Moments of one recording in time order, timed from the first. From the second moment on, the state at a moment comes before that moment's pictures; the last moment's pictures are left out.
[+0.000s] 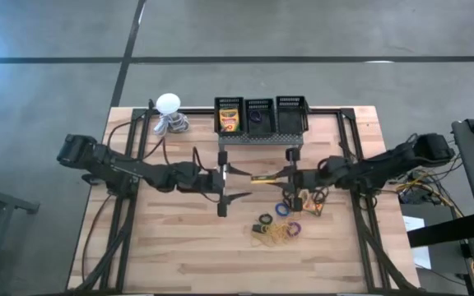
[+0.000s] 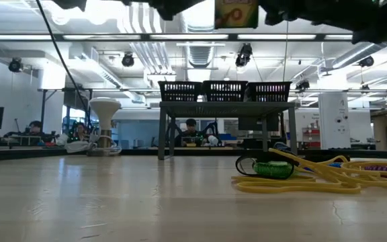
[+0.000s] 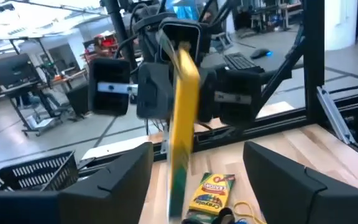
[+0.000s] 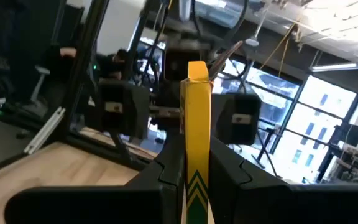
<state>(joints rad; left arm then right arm) -0.17 1.50 0.86 0.59 -0.17 0.26 0.14 1.25 0.45 1.00 0.02 -0.34</state>
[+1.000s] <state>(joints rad) -0.18 1.43 1.00 0.19 -0.40 0.19 0.14 1.28 0.58 0.52 0.24 -0.25</state>
